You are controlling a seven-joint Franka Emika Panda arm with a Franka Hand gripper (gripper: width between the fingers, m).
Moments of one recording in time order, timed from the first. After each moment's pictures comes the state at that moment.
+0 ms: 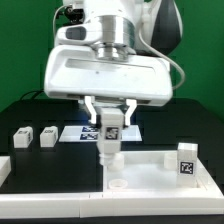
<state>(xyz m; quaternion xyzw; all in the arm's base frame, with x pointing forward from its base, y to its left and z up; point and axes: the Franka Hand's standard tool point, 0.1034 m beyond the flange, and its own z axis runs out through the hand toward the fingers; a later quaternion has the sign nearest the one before) 0.633 0.003 0.128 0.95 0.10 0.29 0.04</state>
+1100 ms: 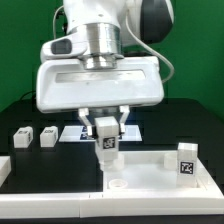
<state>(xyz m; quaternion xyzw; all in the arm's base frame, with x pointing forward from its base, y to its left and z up) 0.621 -0.006 0.110 0.97 0.11 0.22 -0.02</state>
